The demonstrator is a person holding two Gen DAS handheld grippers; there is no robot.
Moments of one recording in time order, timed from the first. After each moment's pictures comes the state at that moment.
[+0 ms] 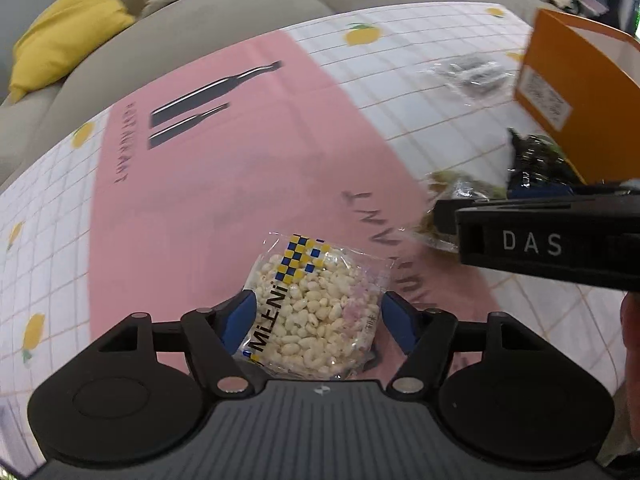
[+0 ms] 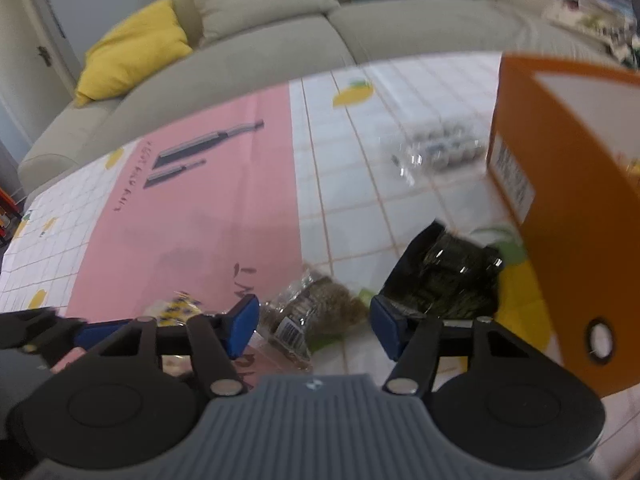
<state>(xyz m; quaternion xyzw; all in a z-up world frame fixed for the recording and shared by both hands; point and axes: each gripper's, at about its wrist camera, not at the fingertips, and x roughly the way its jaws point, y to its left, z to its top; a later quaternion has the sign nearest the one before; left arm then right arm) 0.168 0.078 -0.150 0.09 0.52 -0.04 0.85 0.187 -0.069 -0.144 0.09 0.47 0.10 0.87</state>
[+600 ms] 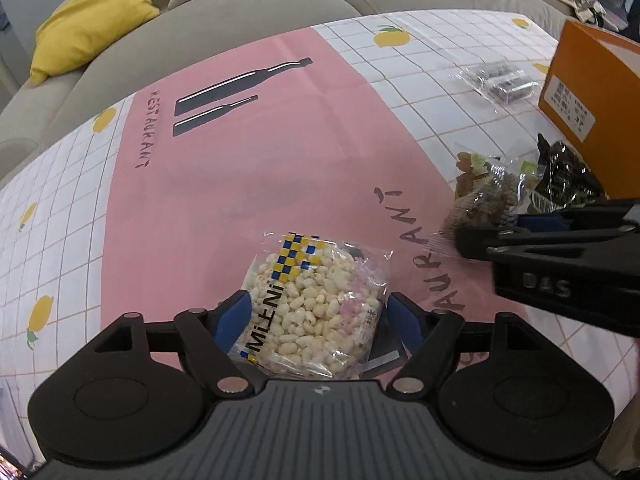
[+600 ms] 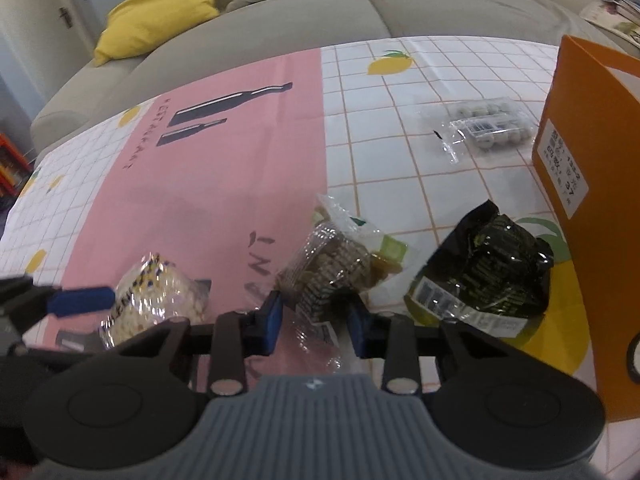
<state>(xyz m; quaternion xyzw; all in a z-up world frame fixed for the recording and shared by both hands) 0.165 0.085 -0.157 0.09 0.51 -0.02 0.86 0.189 -0.058 -0.160 0.05 0.49 0.16 0.86</state>
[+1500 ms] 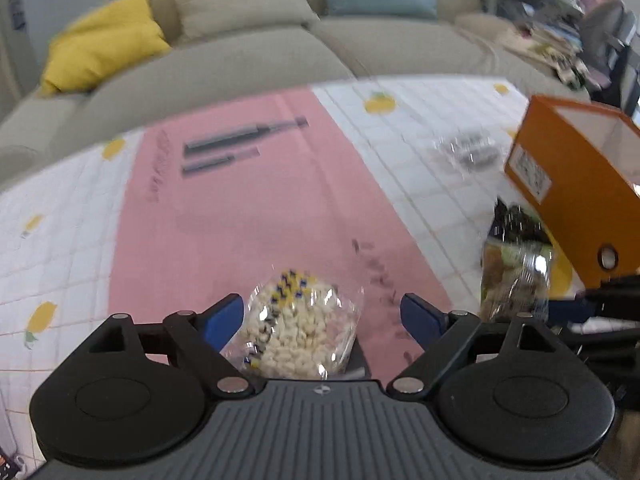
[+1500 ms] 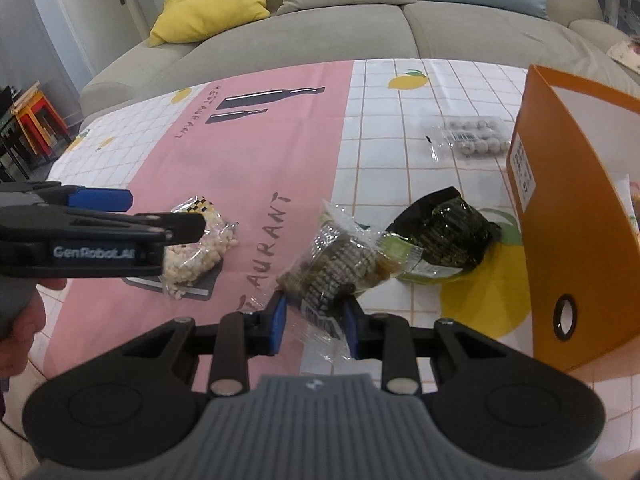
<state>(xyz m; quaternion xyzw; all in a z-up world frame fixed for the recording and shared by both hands) 0.143 0.096 -0.122 0.03 0.45 -0.05 0.89 0.133 -0.096 -0.127 0.02 0.47 0.22 0.86</state>
